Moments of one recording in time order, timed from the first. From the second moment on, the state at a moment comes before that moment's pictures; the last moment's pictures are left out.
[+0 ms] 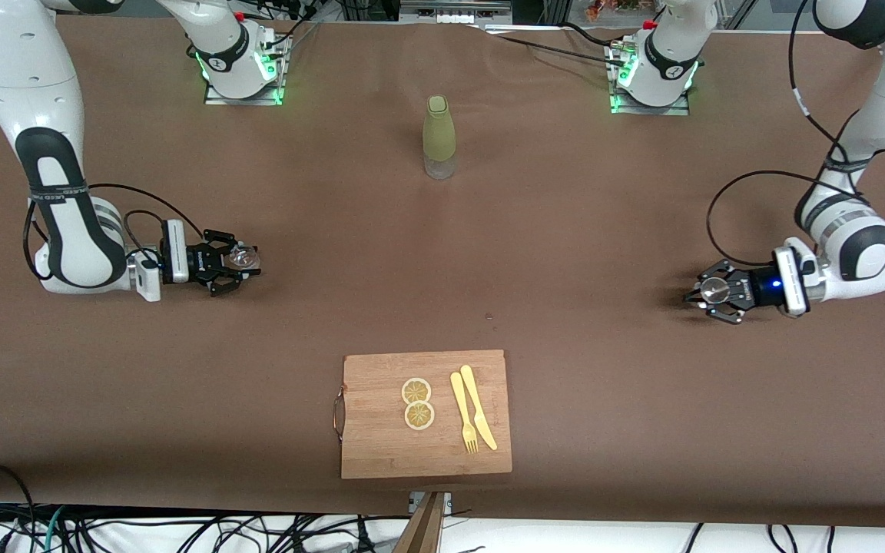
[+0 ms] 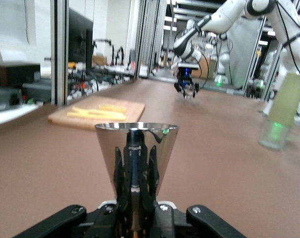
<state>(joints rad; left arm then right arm) 0.49 0.77 -0.07 -1.77 -1.15 1.64 2.40 -0.07 0.68 -0.12 -1.89 0.98 1.74 -2.58</state>
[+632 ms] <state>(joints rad) 0.48 0.84 -0.04 -1.76 -1.13 1.64 2.41 -0.14 0.75 -0.12 -1.87 0.99 1.77 -2.67</state>
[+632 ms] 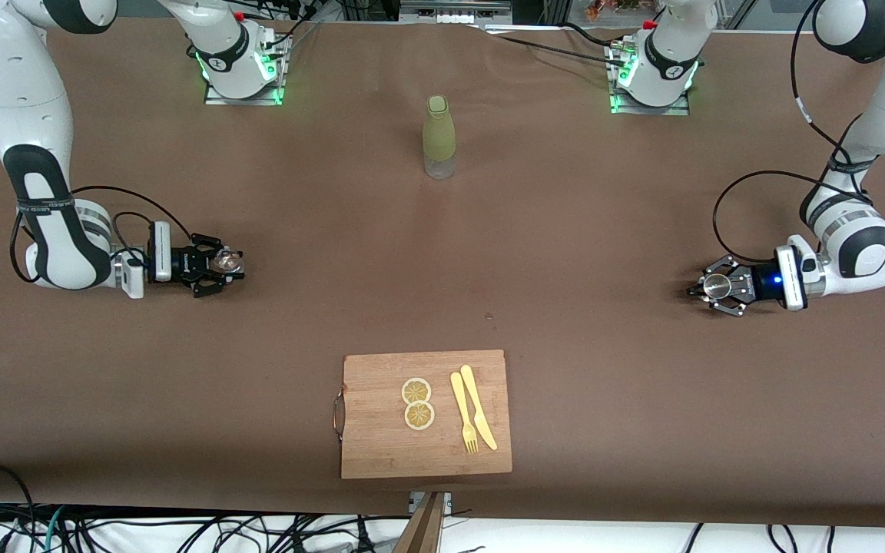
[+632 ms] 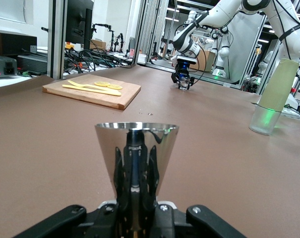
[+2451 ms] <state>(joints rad) 0.49 0.78 -0.01 -1.76 -1.10 1.67 2.45 -0.14 0.77 -0.19 -1.85 0.98 1.75 -2.67</state>
